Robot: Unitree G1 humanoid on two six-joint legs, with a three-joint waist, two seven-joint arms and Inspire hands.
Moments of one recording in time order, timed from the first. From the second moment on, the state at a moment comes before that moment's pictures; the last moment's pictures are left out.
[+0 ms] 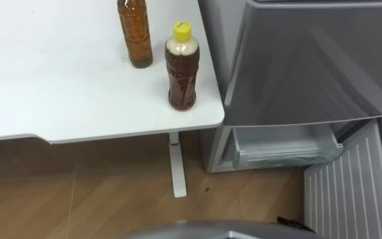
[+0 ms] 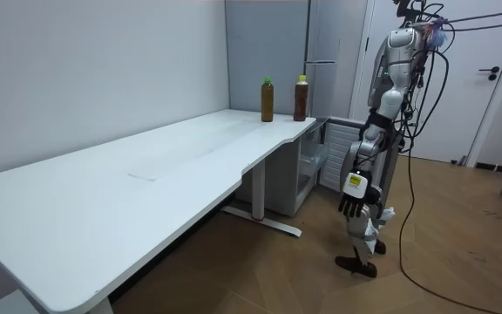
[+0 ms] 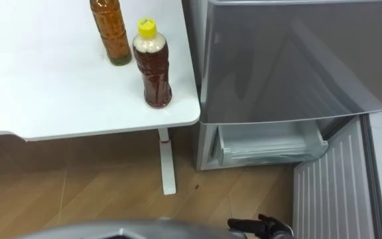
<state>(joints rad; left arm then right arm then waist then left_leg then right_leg) 0.25 0.15 0.08 1.10 0.38 0.22 -0.01 0.10 -0.22 0.04 1.25 0.31 0.08 0.11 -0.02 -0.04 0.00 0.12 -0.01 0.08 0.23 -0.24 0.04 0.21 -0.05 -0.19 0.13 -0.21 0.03</state>
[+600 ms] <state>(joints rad) 0.28 0.15 0.10 1.10 0.26 0.20 0.02 0.10 -0.22 0.02 1.25 0.27 0.07 0.08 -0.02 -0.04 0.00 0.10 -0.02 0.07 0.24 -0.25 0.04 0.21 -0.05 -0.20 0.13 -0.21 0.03</state>
